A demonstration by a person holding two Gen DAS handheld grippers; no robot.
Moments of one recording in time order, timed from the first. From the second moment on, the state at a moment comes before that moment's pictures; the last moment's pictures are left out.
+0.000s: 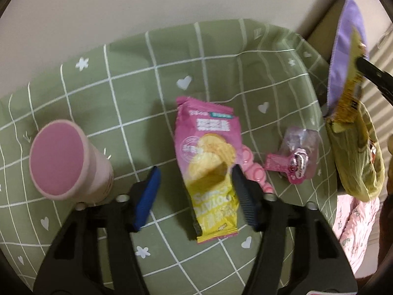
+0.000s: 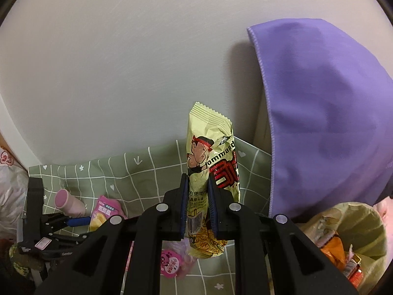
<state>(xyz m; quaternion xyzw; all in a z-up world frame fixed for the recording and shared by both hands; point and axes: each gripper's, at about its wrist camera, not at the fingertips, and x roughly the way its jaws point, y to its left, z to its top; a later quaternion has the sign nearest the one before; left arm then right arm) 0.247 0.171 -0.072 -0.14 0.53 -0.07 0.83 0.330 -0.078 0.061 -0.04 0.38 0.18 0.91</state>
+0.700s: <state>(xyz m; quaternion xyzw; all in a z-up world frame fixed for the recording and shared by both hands) 0.206 0.171 -0.018 -0.15 0.45 -0.11 0.87 0.283 -0.091 0.073 -0.02 0.36 0.20 0.91</state>
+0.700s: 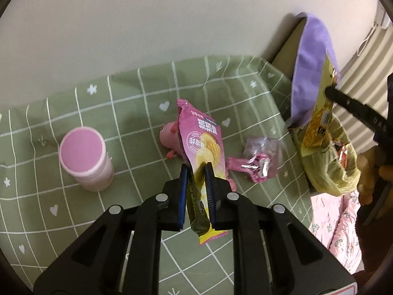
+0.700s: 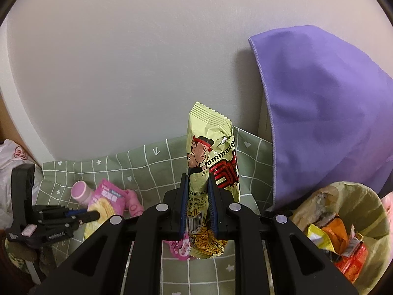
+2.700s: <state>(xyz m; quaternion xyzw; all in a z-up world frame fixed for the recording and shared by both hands) 0.285 -0.138 0.083 0.00 0.35 -0.40 0.85 0.178 -0.340 0.134 0.07 0.26 0.02 0.96</state>
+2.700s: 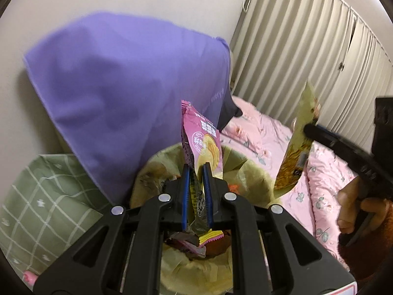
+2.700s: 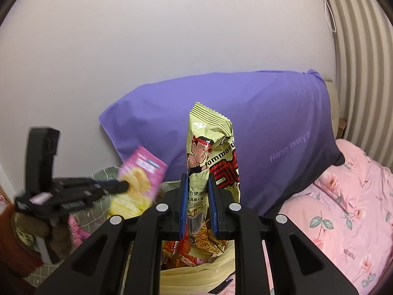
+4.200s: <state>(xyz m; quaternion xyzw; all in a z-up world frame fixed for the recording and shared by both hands) 0.288 -0.139 0.032 -0.01 0.43 -0.36 0.83 0.230 -0.331 0.019 0.07 0.40 0.08 0.91</state>
